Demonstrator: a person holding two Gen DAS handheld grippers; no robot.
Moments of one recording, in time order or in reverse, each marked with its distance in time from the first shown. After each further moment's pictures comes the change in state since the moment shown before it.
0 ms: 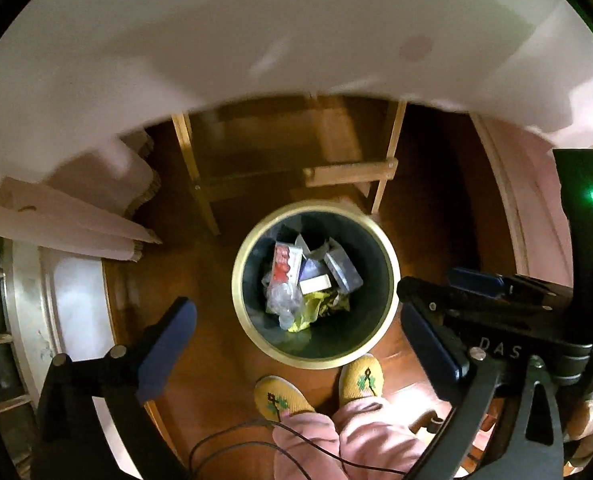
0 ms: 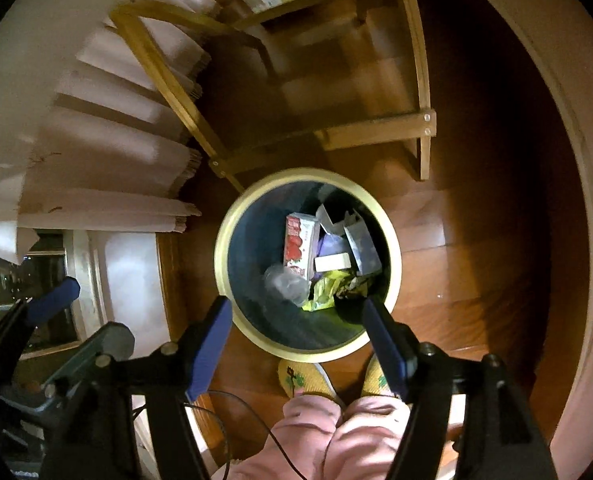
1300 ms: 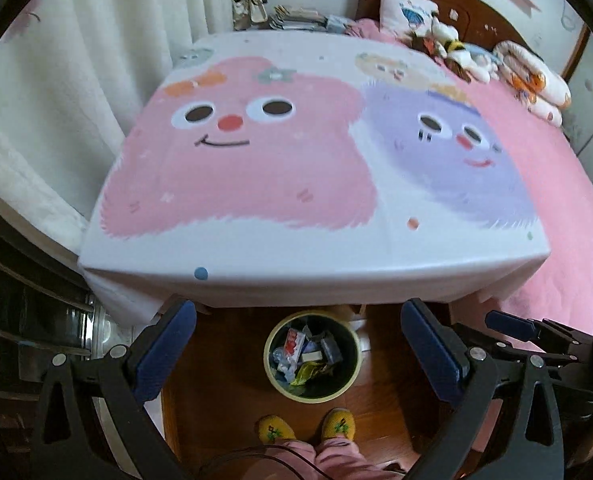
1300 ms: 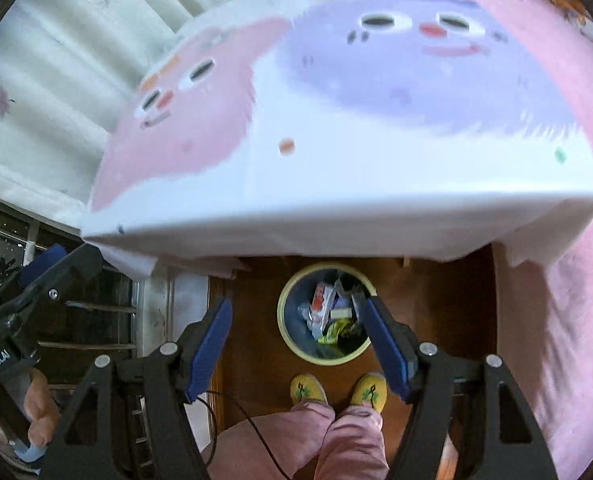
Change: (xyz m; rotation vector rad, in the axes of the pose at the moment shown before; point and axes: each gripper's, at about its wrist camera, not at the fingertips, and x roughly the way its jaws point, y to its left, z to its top) left arm -0.290 -0.007 0.055 -0.126 -0.308 0.064; right arm -0.273 0.079 0.007 -0.144 -0.247 -0.009
